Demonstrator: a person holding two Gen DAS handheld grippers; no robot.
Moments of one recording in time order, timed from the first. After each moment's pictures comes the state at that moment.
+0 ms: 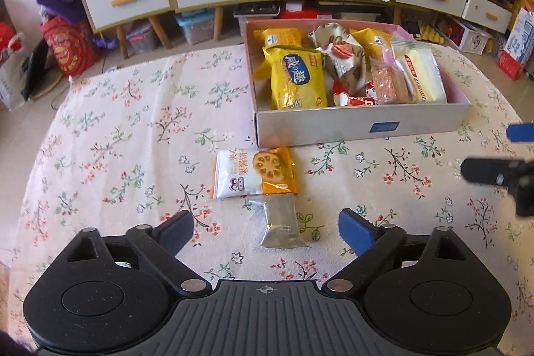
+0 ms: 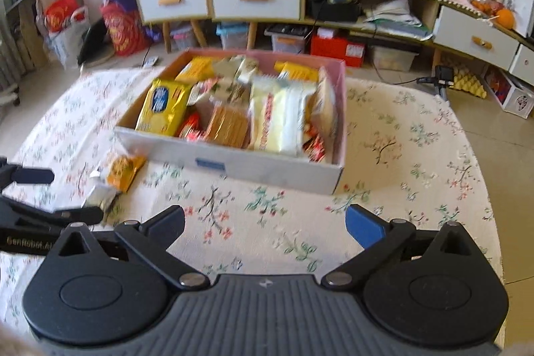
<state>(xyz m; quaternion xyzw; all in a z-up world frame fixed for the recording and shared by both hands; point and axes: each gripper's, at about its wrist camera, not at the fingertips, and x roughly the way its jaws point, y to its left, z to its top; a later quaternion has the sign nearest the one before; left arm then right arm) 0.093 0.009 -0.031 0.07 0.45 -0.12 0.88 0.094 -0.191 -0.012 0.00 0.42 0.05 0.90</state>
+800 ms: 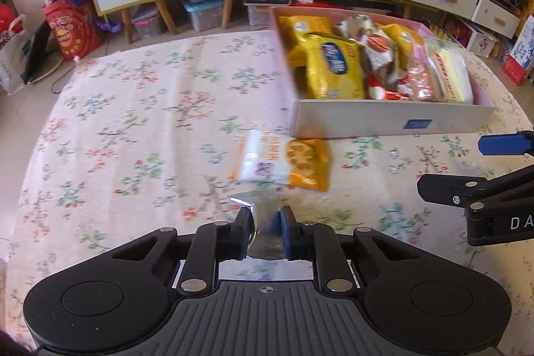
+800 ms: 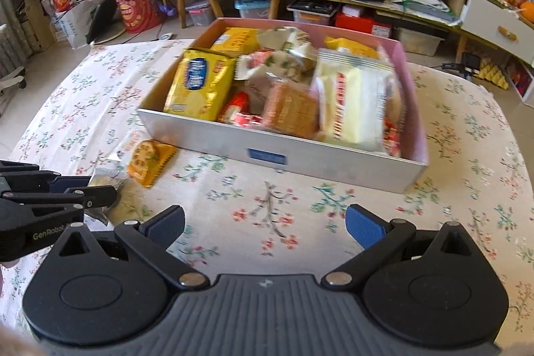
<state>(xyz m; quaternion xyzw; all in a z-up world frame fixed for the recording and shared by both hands) 0.108 0.044 -0.041 0.06 0.46 -0.11 0.88 0.116 -0.141 -0.027 0.00 0.45 0.08 0.89</state>
